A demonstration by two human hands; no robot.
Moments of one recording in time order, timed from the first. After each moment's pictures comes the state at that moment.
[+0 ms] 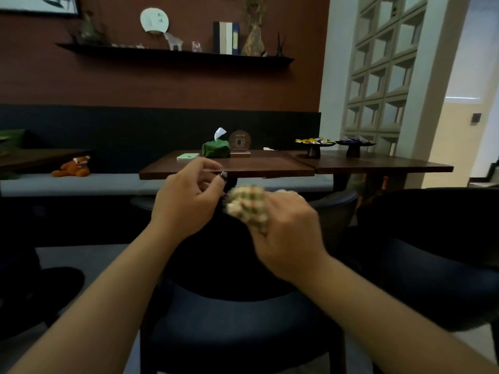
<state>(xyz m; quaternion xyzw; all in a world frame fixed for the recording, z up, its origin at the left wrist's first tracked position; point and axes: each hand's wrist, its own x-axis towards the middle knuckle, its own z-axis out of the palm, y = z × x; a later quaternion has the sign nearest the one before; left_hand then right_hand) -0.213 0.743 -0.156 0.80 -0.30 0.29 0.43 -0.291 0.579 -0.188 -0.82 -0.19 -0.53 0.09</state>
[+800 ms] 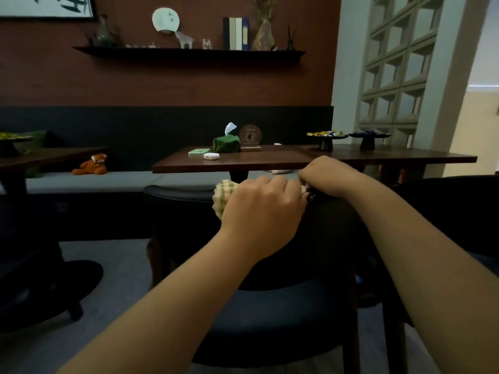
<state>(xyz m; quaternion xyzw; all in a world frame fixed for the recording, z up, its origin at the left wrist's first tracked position) -0.264 0.675 -0.177 0.78 -0.39 0.49 0.05 -0.245 0.516 -0.118 -0.99 0.02 -0.08 -0.10</state>
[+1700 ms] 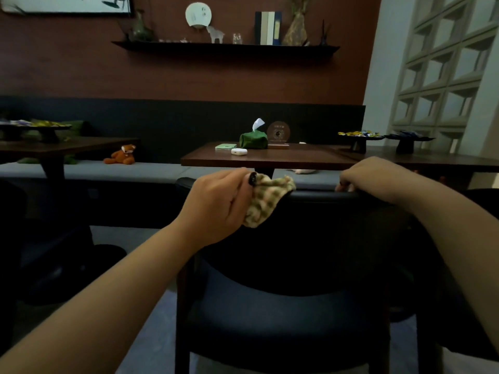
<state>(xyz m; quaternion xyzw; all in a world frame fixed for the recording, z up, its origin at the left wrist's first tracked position) -0.205 0.773 -0.188 0.69 -0.48 0.46 0.28 -0.247 0.514 -0.117 -0.99 0.00 -0.06 -0.12</state>
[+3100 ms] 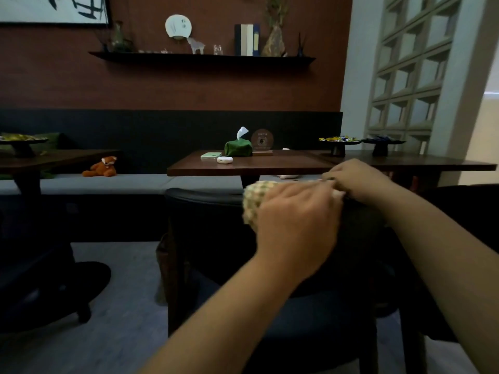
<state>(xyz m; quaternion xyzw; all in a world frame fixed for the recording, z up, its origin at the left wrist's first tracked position) -0.272 0.668 -0.195 0.70 -0.38 0.54 0.27 -0.250 0.521 -0.123 -0.96 0.11 -0.16 0.19</state>
